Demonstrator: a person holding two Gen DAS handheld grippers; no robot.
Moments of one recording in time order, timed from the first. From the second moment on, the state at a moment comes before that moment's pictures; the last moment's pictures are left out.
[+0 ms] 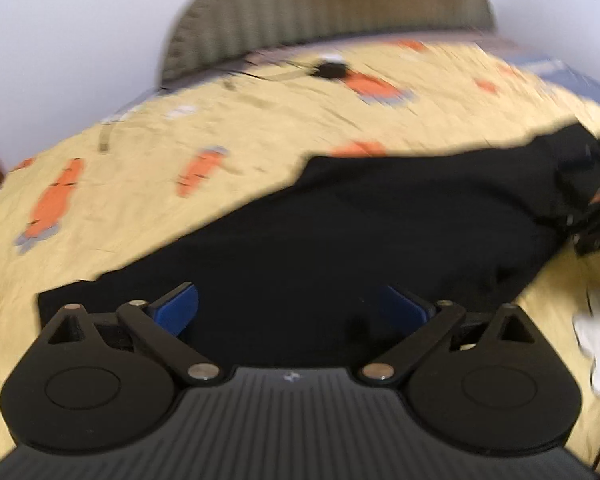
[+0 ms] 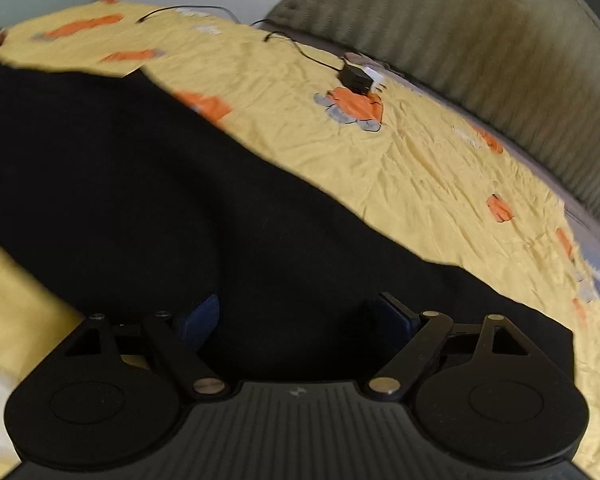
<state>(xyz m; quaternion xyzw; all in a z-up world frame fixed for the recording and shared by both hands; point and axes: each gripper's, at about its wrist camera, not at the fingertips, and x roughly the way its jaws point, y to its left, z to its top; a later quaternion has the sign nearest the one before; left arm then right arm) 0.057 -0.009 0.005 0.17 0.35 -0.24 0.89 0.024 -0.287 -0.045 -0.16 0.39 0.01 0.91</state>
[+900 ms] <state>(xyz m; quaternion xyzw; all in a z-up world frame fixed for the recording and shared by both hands) 0.072 -0.039 -0.026 0.16 0.40 -0.25 0.87 0.033 -0.262 -0.048 -0.07 0.38 0.05 0.92</state>
